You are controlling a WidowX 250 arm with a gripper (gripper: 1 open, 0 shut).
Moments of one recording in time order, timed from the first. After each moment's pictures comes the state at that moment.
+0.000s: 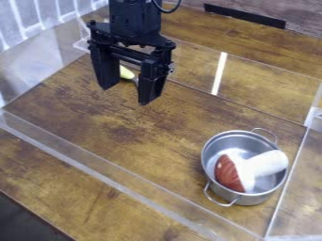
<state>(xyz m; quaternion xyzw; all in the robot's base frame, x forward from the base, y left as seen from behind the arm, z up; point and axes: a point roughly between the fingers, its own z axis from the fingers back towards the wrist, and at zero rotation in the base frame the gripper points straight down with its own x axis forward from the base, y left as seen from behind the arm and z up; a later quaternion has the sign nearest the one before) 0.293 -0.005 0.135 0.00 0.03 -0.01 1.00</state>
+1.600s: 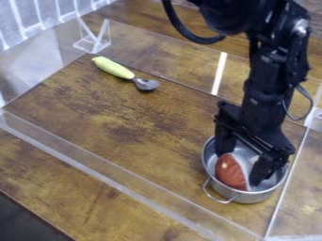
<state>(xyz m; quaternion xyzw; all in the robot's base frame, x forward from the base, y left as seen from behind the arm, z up) 0.350 -0.128 0.041 0.01 0.01 -0.19 0.98</state>
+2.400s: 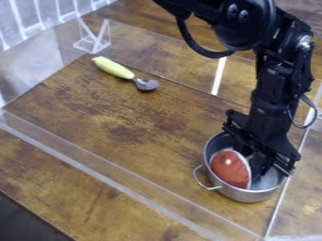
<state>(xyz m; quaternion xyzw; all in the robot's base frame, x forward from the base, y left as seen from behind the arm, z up) 0.360 -0.134 0.029 0.00 0.02 -0.19 0.98</state>
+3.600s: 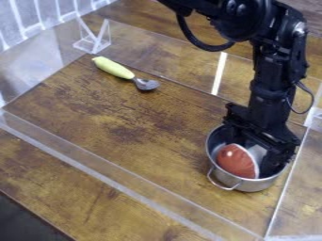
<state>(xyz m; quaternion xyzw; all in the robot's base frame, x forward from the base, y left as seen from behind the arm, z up) 0.373 -0.129 0.029 -0.03 0.04 -0.17 0.98</state>
